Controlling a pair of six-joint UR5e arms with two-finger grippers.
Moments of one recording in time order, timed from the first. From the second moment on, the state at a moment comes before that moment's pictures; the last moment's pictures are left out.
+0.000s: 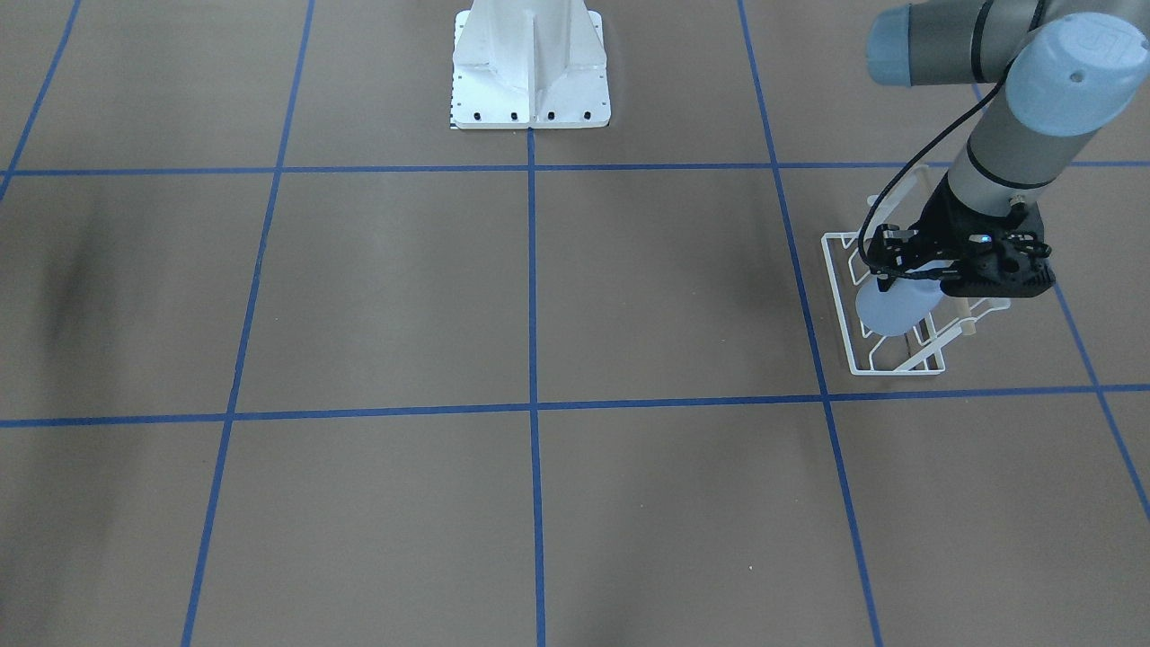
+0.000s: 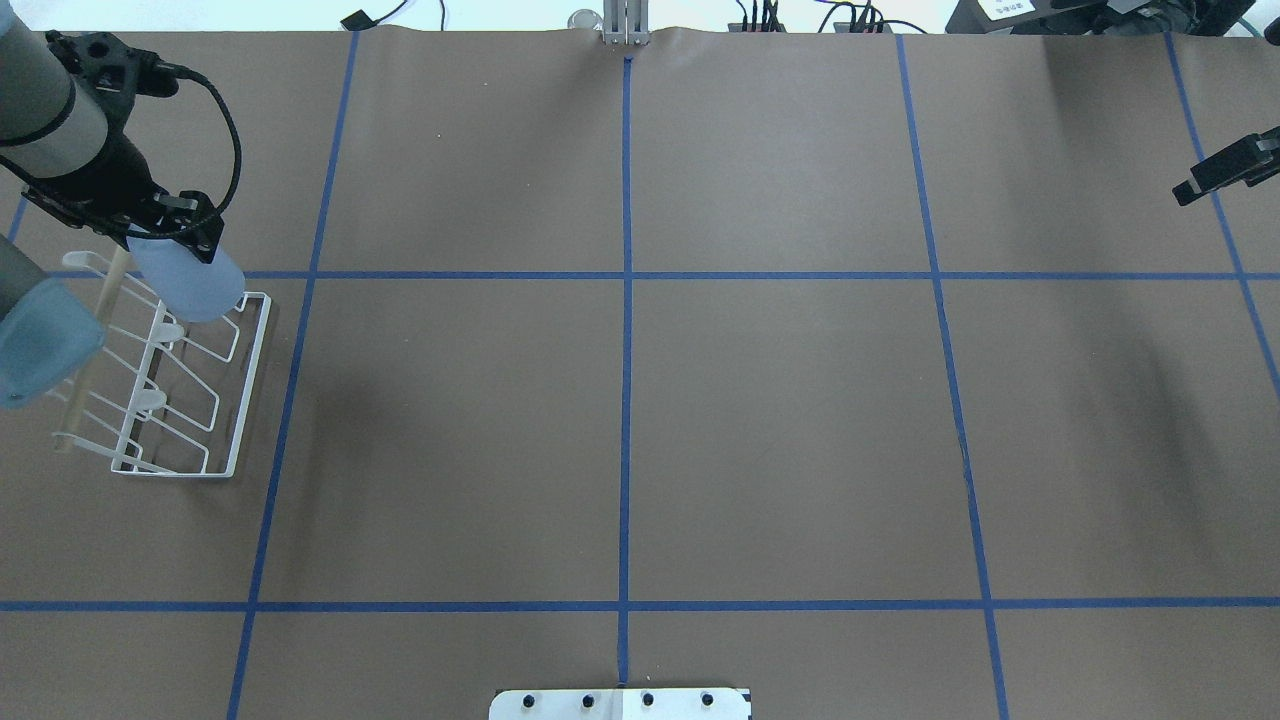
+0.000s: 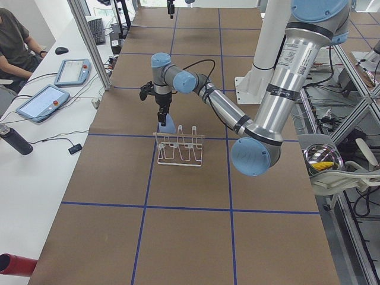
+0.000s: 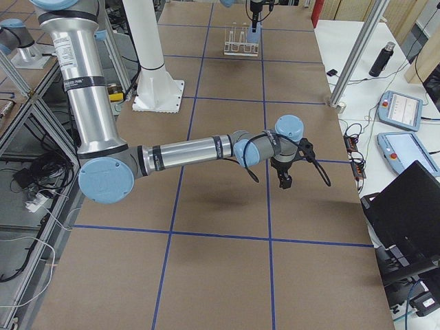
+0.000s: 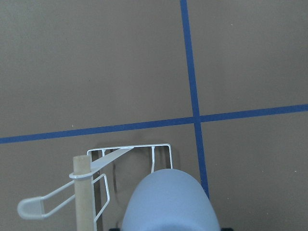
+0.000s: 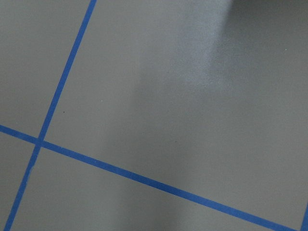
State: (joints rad) left arm -1.00 -1.91 -1.89 -1.36 -2.09 -0.61; right arm 1.34 -1.37 1.55 -1.35 2.39 0.14
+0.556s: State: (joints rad) left arm -1.00 -1.90 -1.85 -1.42 -2.12 -0.61; right arm 1.33 -1.37 1.55 -1.35 2.39 0.14
